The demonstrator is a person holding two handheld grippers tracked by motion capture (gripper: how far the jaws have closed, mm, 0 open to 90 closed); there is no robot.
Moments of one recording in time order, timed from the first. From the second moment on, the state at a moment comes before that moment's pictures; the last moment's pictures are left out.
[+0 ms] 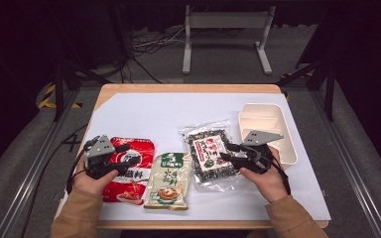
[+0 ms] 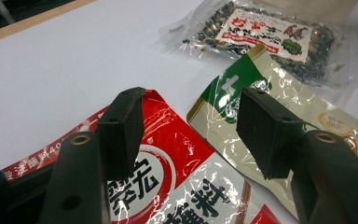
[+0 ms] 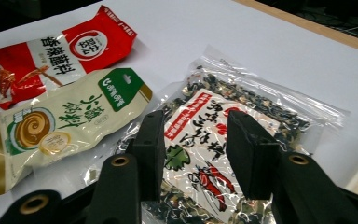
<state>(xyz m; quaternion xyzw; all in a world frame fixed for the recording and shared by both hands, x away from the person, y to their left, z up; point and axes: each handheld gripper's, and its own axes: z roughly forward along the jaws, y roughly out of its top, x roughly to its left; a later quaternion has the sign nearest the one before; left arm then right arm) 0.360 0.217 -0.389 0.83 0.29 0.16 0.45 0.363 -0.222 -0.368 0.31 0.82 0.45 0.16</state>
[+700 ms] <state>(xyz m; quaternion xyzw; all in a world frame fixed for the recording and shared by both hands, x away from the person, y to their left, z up) 0.358 0.220 -0.383 0.82 0.30 0.15 0.46 0.370 -0.194 -0.359 0.28 0.85 0.43 0.11</state>
